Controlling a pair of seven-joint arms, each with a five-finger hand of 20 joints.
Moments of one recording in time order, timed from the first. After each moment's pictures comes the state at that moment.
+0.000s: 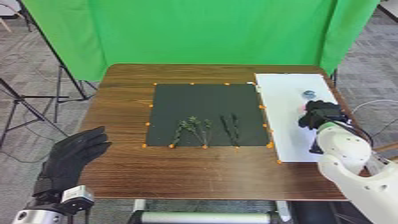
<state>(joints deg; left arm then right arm) 149.1 -46.6 -102.8 -130.9 37.2 17.6 23.5 -83.7 -38.6 63.0 -100.2 -129.1 -9.0 40.0</state>
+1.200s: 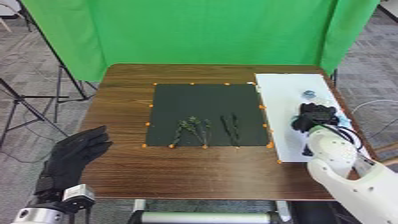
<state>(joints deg) 148.0 -46.7 -102.5 -130.5 37.3 17.1 22.4 -80.9 -39.2 56.6 -100.3 -131.3 -8.3 43.2</state>
